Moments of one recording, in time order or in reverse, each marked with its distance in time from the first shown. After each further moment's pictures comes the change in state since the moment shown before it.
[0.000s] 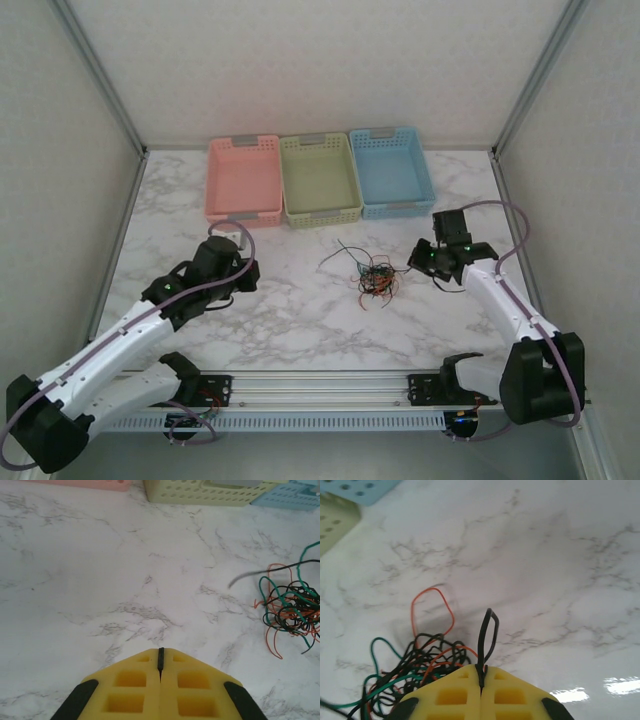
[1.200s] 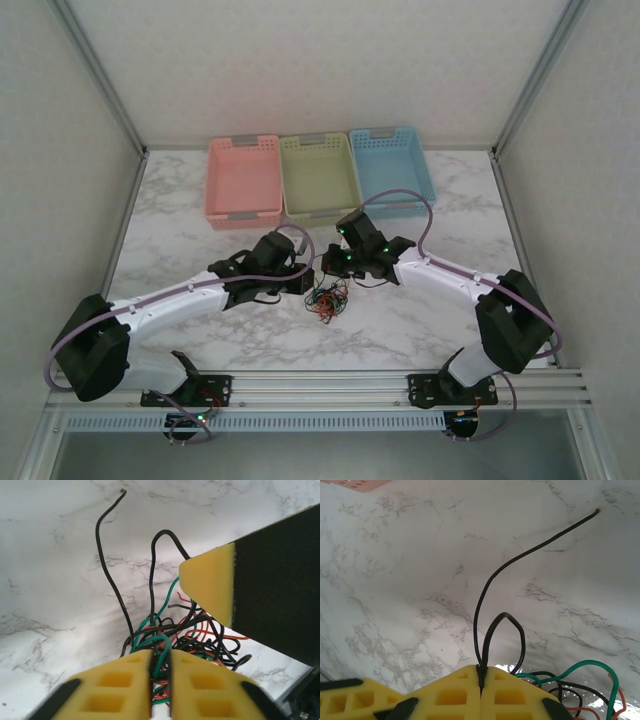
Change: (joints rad) left arm -0.187 0.439 0.072 0.321 0.199 -0.006; right arm 0.575 0.320 0.183 0.301 -0.120 0.230
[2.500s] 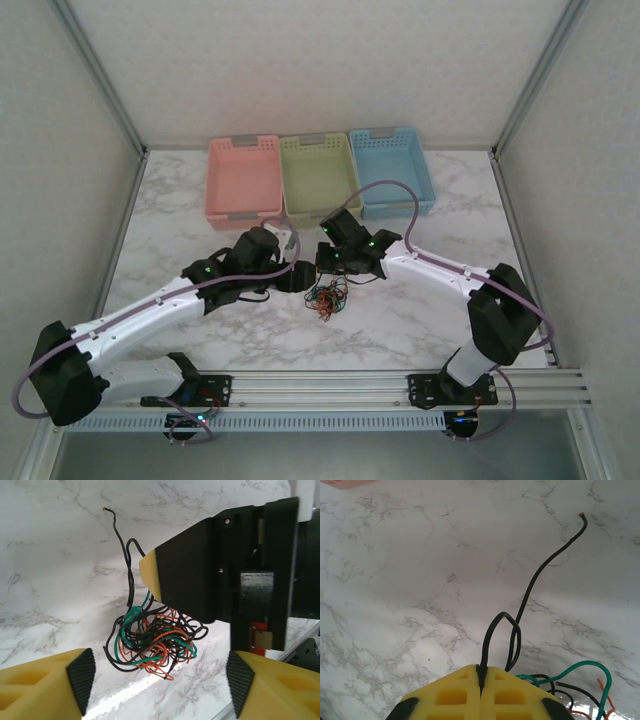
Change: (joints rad) left arm 0.000 -0.168 0.054 -0.151 -0.014 0.020; right arm 0.069 0.068 0.135 -0.127 0.139 -0.028
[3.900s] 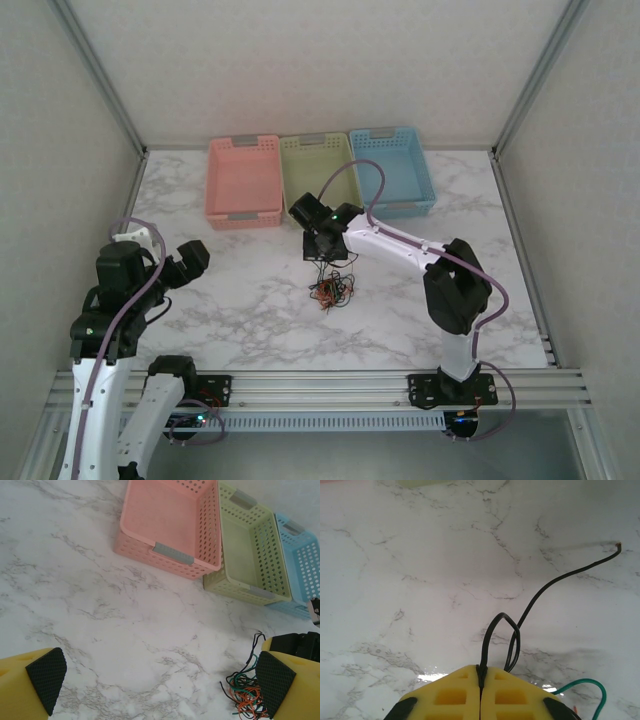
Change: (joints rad) left arm 0.785 -0.572 0.075 -0.509 0.014 0.123; right arm 0.033 0.301 0.413 -0.372 0.240 0.010
